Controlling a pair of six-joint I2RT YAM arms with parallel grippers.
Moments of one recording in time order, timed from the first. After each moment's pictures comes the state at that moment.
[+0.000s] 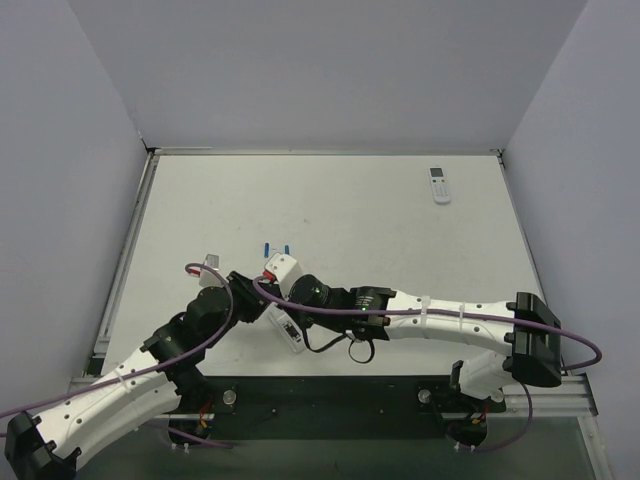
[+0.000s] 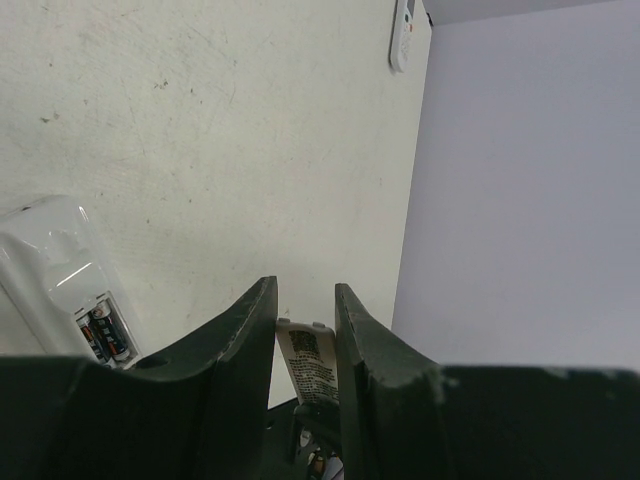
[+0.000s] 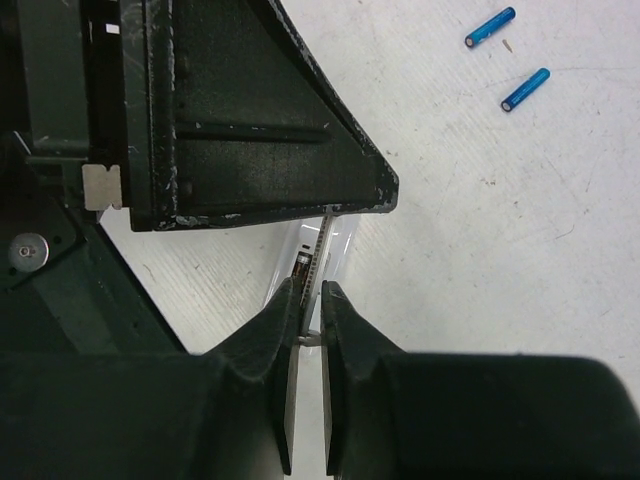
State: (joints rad) left arm -0.81 0.56 0.37 -0.18 -0.26 -1.39; right arm 1.28 1.46 1.08 -0.27 0.29 0.17
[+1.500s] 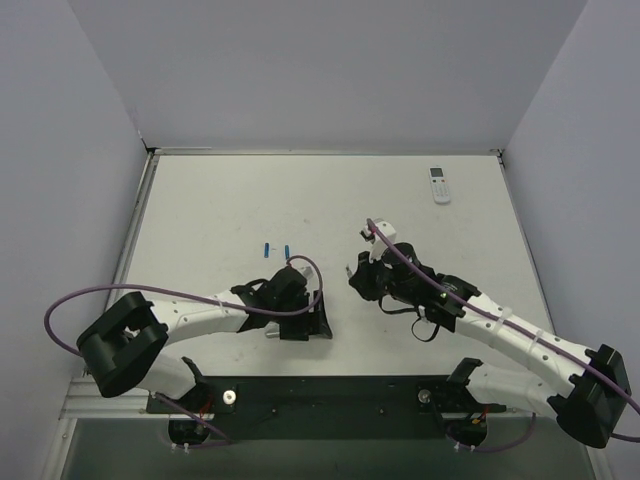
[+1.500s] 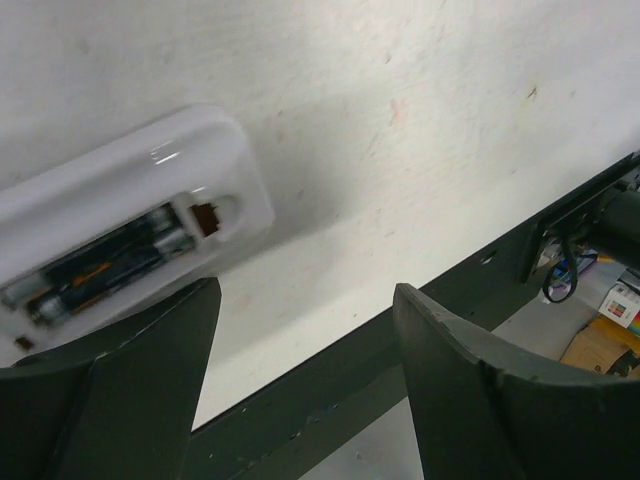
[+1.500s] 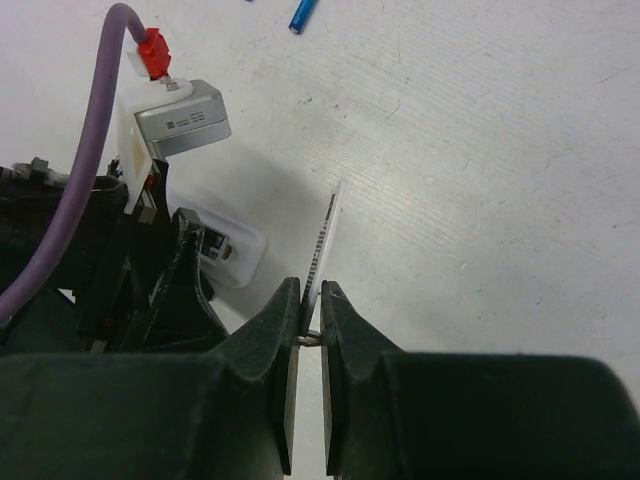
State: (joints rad) left arm -0.91 1.39 0.62 -0.18 0.22 -0.96; right arm 0.83 1.04 0.73 -0.27 0.07 0.35
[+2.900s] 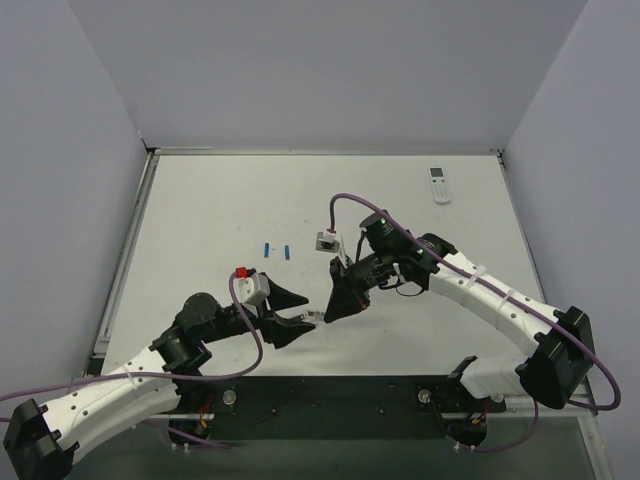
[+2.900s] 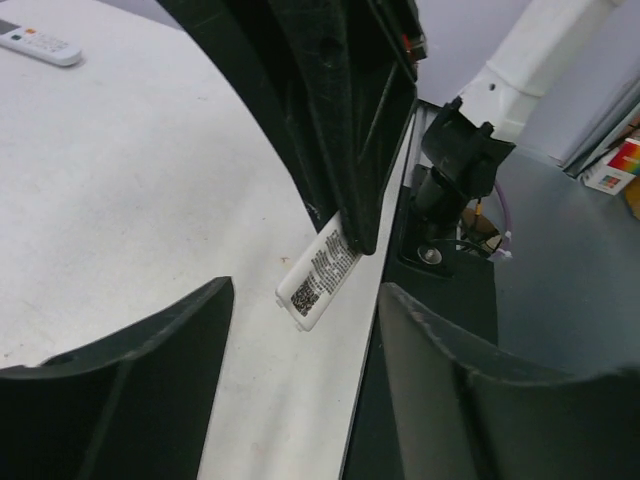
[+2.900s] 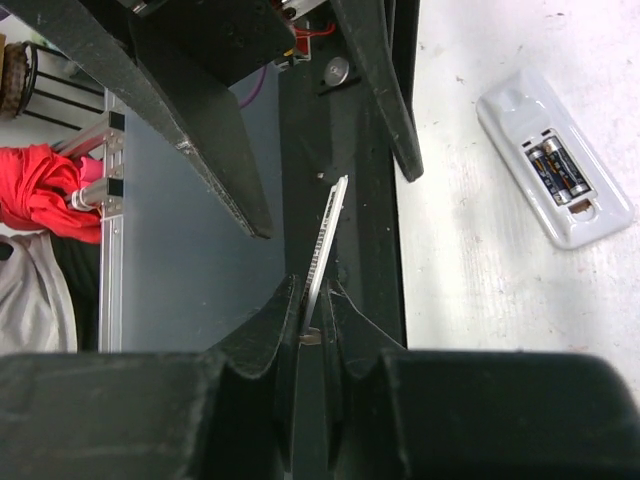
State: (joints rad) left arm -0.86 0.60 0.30 0.35 0.40 -0.30; right arm 0.75 1.32 1.07 -0.62 -0.94 -0.04
